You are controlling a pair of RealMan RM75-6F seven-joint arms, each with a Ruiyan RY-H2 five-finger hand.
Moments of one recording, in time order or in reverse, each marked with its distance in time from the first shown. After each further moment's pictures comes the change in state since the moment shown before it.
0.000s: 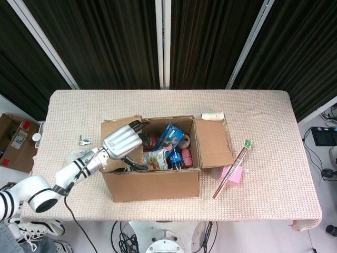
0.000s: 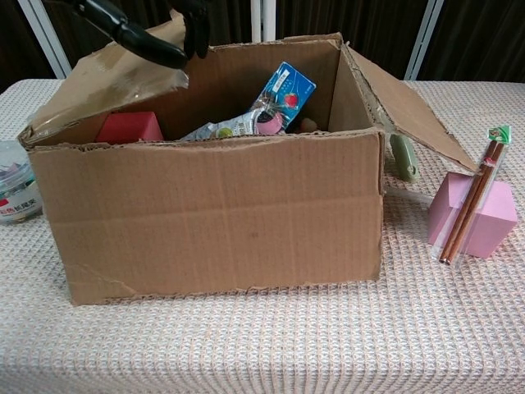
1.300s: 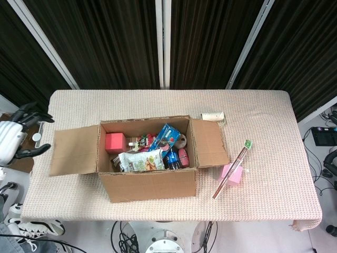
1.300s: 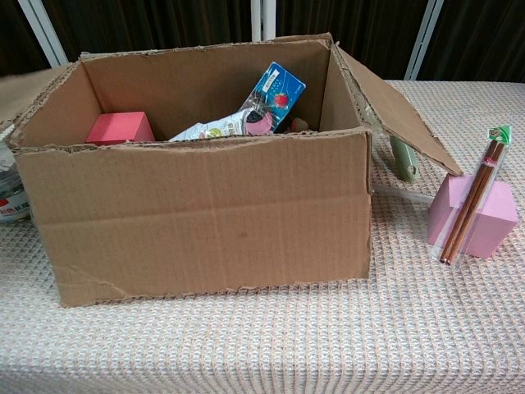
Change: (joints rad) left arm 0.567 0.304 0.064 0.047 0.073 0.641 -0.741; right arm 0.005 -0.034 -0.016 -0.004 -0.044 -0.027 -0.011
